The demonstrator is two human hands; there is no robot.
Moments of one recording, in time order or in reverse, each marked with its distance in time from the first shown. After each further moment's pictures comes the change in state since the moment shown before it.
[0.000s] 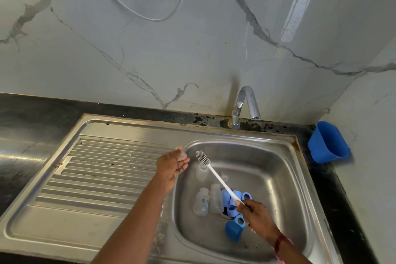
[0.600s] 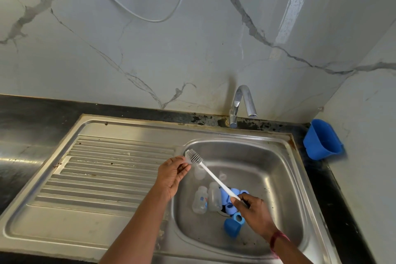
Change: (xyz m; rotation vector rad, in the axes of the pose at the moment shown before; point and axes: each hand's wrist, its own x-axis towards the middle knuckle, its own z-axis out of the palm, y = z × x) left_hand -0.013 -0.020 -0.010 -0.193 -0.084 -0.068; right_hand -0.005 -0.006 0.002 -0.216 0.080 -0.165
